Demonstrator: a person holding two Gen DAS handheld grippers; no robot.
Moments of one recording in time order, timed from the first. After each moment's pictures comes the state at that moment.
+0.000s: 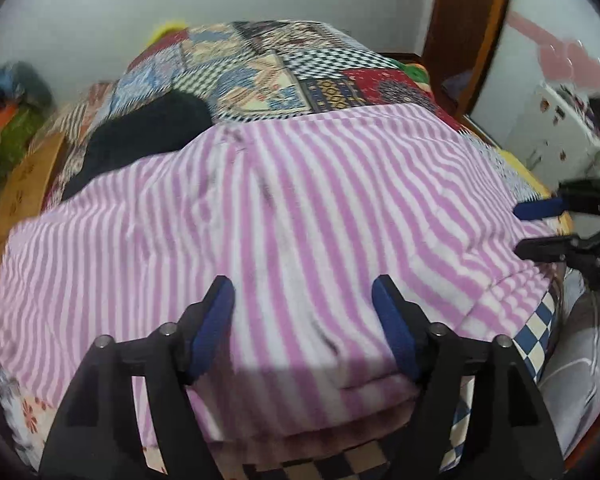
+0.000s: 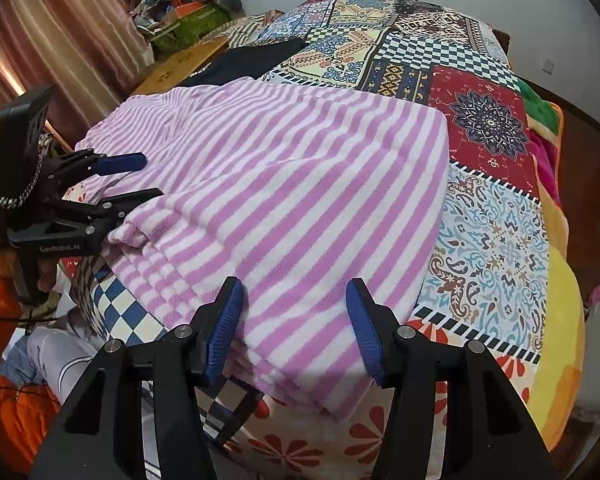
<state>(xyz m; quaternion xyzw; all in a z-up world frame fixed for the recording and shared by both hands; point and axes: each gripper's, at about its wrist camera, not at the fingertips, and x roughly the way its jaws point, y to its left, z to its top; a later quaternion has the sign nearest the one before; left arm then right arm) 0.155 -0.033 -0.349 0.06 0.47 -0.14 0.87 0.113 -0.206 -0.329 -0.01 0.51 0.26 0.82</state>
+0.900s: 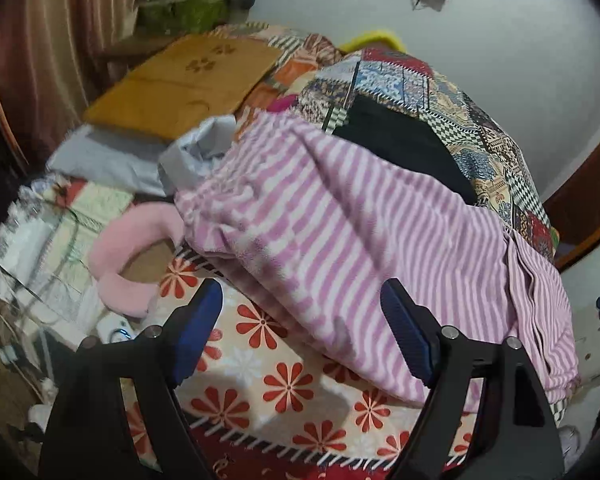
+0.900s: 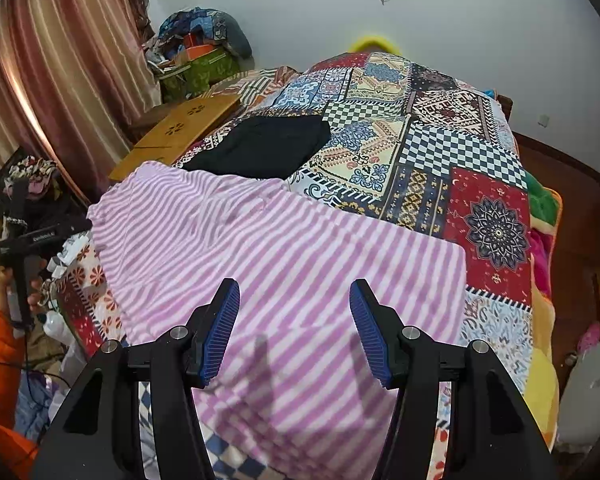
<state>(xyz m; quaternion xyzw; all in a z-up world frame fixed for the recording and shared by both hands) 0.111 0.238 -0.343 -0.20 0.45 0.11 0.87 0.145 -0.157 -0.262 -0.01 0.42 0.26 0.87</state>
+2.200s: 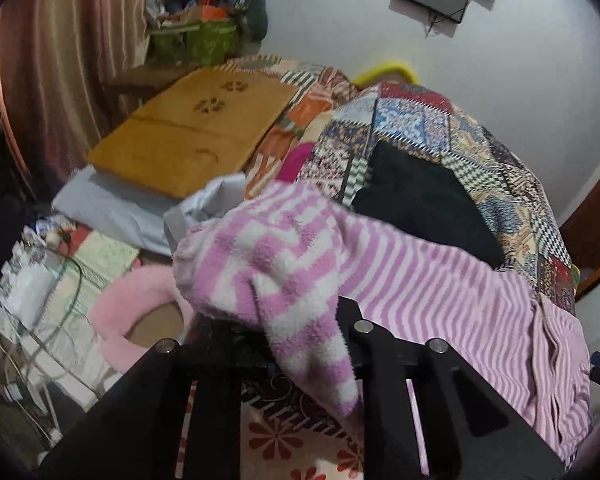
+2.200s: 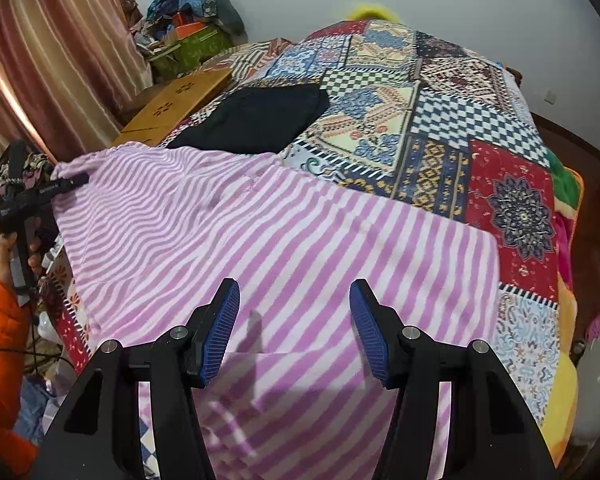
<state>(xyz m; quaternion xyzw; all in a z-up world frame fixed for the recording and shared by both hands) 0.163 0.263 -0.324 -0.16 0.39 0.15 0.89 0.172 -0.138 -0.294 -0.01 0.47 0.26 0.84</state>
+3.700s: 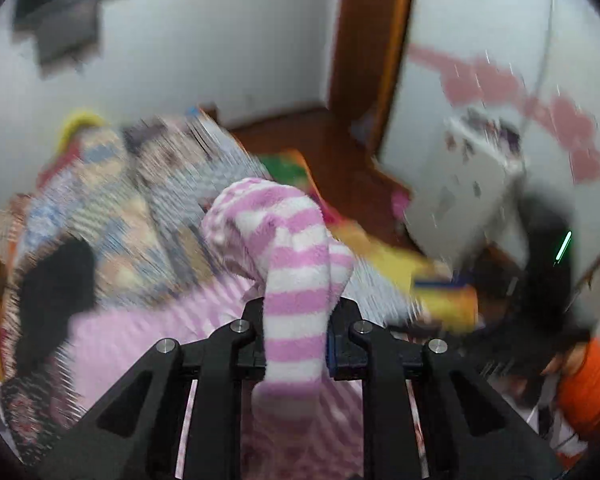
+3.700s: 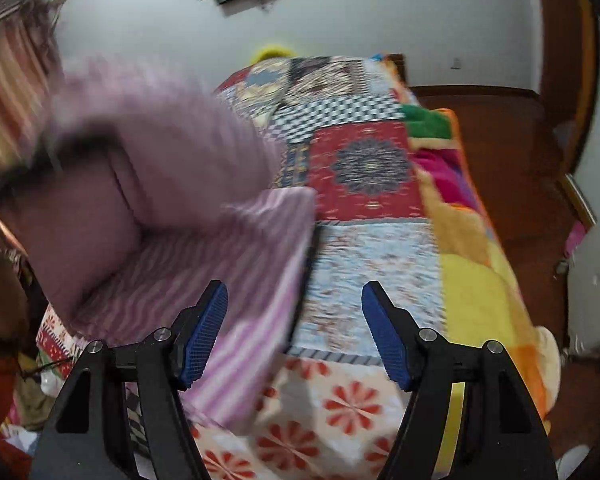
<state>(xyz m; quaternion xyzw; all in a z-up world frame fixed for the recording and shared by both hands) 0.200 -0.191 -0.254 0.10 0.39 -0.31 0.86 0.105 -0.300 -0.287 0.11 0.42 0.13 0.89</state>
